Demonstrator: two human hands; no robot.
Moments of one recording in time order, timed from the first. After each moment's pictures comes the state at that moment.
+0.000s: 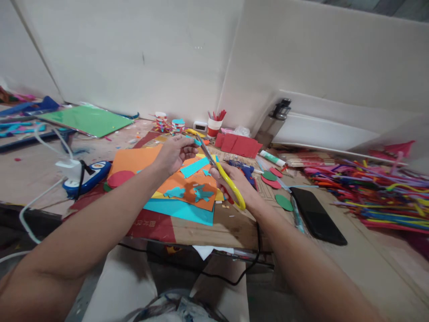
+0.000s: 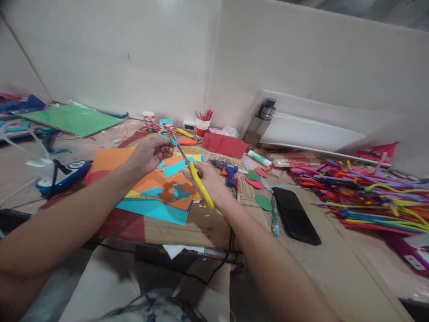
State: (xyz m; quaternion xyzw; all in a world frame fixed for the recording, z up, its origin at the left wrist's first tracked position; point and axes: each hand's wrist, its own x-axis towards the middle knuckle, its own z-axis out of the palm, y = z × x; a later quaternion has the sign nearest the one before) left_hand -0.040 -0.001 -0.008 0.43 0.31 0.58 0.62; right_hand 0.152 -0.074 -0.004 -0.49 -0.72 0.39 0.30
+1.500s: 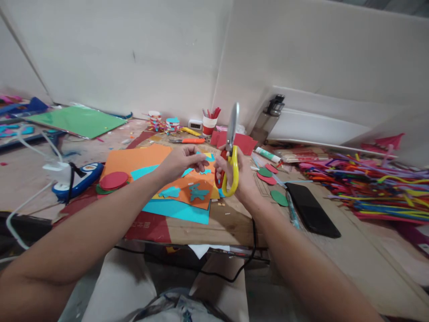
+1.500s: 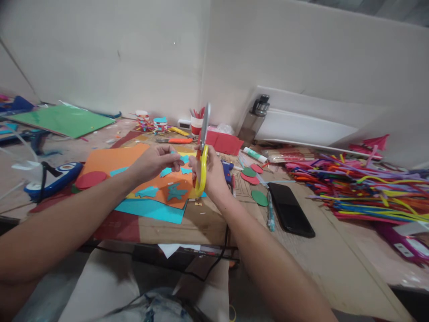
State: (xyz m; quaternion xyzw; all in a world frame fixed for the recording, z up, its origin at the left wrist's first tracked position) left_hand -0.023 -0.019 -0.018 0.61 0.28 0.45 0.58; right_hand 0.148 -0.066 -0.008 -0.47 -0.61 0.39 0.52
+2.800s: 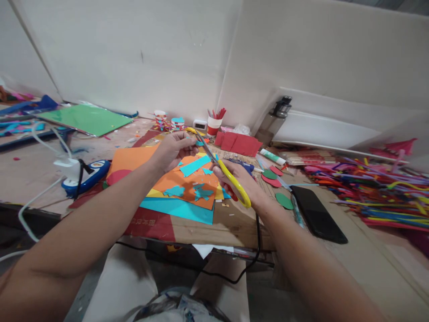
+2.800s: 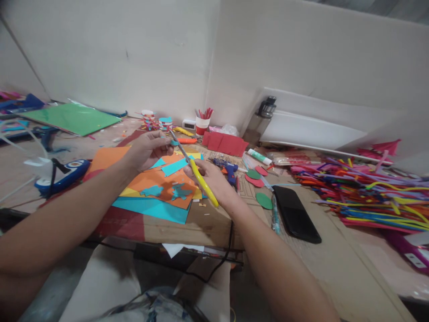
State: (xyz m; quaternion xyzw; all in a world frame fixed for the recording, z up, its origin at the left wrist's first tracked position) left_hand -0.046 -0.001 -0.005 0.51 0.26 0.56 0.60; right_hand 0.158 -0.078 0.007 -0.47 -0.73 0.39 0.31
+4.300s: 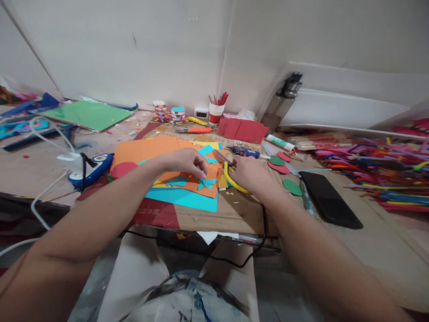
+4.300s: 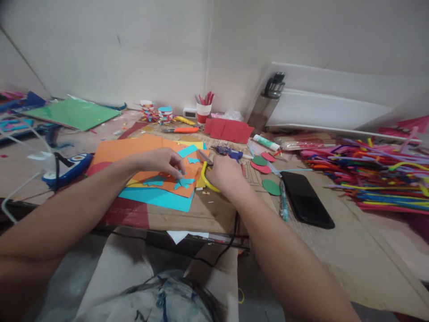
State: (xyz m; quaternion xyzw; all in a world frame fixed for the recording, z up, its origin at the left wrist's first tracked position) left_hand -0.048 -0.005 -0.023 0.82 0.38 0.06 0.42; right_hand 0.169 -0.063 -0.017 -0.69 -0.73 -0.02 -0.01
